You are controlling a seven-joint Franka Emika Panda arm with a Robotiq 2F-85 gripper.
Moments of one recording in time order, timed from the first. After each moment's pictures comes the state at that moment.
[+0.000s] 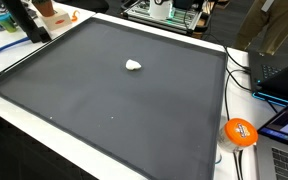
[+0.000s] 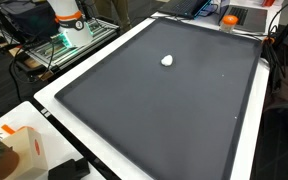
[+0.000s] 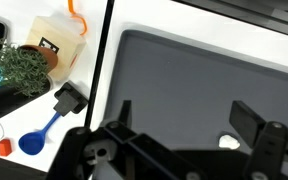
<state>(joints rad) -0.10 -0.71 -0.27 -2.32 -0.29 1.69 -0.56</state>
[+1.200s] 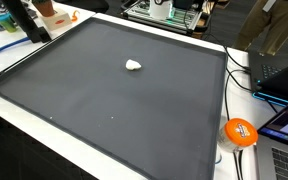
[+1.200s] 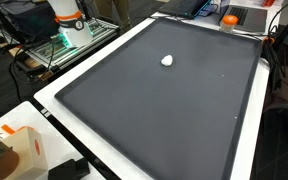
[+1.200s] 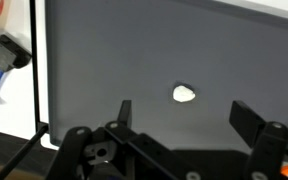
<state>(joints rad) 0.05 -0.69 0.01 -2.42 -0.10 1.87 -0.16</state>
